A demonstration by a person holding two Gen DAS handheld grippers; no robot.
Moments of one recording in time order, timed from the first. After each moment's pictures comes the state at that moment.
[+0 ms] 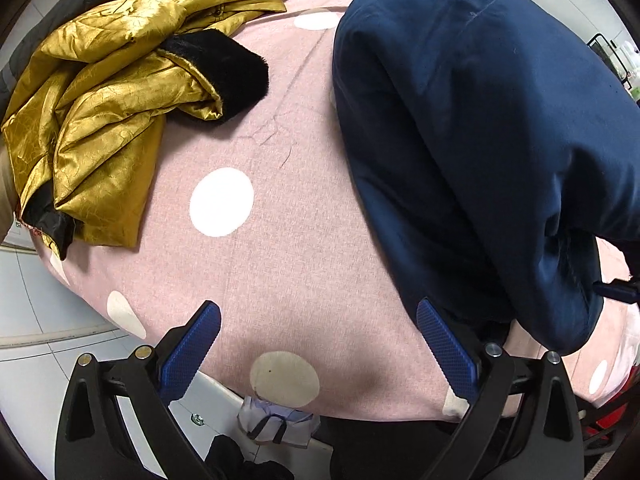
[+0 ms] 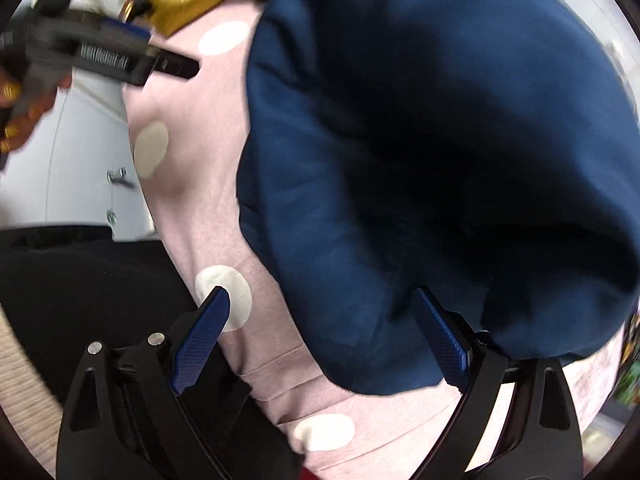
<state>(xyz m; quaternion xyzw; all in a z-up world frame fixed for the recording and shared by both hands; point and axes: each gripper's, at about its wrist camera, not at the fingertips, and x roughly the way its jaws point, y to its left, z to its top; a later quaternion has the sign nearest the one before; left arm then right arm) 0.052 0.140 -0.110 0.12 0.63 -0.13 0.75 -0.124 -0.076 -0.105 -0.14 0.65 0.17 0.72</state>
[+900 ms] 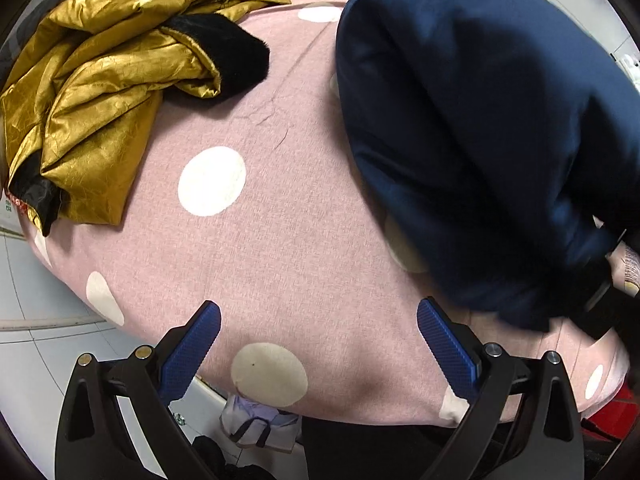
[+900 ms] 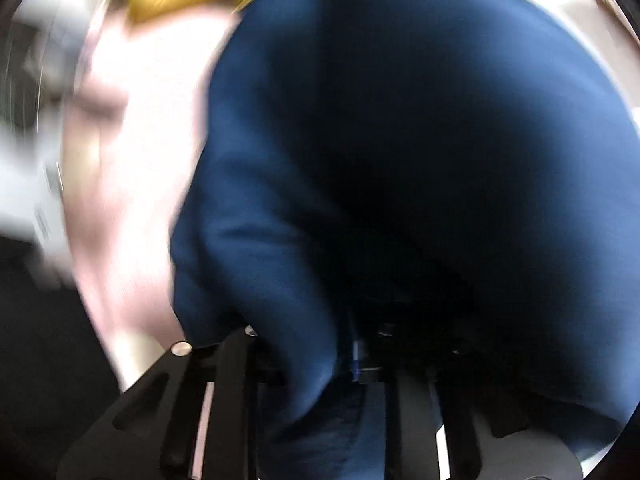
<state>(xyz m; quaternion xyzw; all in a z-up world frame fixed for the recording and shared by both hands) 0.039 0.145 -0.123 0.08 0.63 -0.14 0.76 -0.072 -0.099 -0.098 -0.12 0.55 0.08 0.82</state>
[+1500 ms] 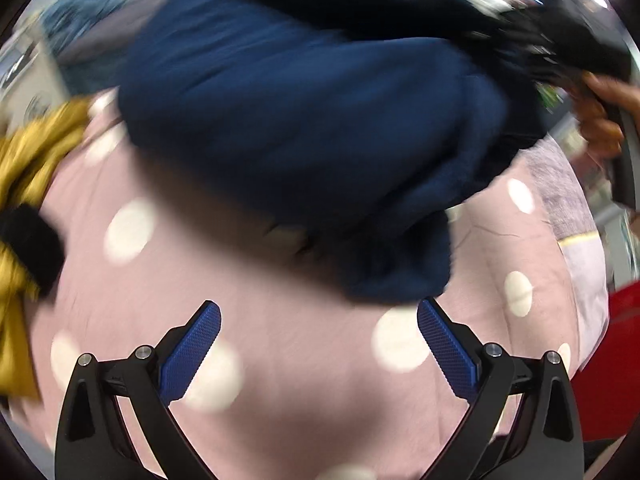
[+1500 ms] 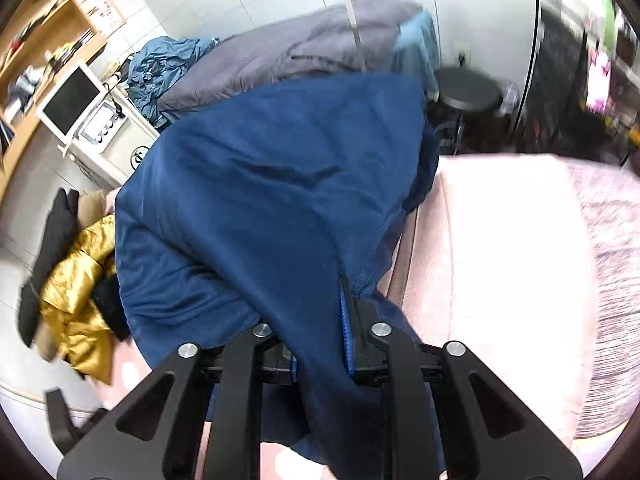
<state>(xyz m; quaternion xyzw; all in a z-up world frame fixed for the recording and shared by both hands) 0.028 -0.064 -0.093 0.16 0.51 -0.37 0.76 -0.015 -0.402 -0.035 0.29 0.46 -0.09 0.84</state>
